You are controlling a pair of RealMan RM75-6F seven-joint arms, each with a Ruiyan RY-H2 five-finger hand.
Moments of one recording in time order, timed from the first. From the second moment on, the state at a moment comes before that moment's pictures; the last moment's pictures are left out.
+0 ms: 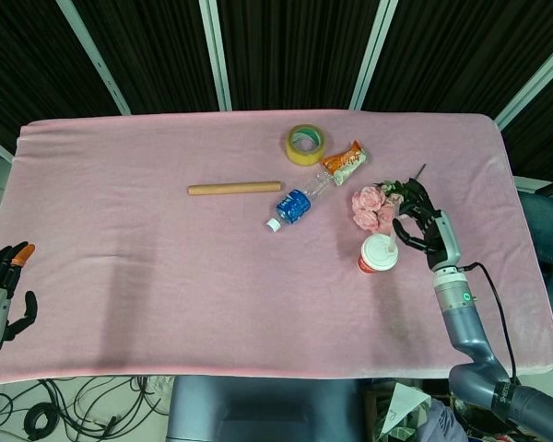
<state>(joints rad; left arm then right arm) -0.11 -1.10 -0.05 -1.64 1.53 1.50 -0.05 0.47 -1.44 0.41 -1.39 -1.24 1.00 1.14</state>
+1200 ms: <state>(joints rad) -0.11 -1.10 -0.04 -1.63 1.56 1.51 -0.01 0.35 -1.19 0.29 -1.53 -1.32 1.21 0.34</state>
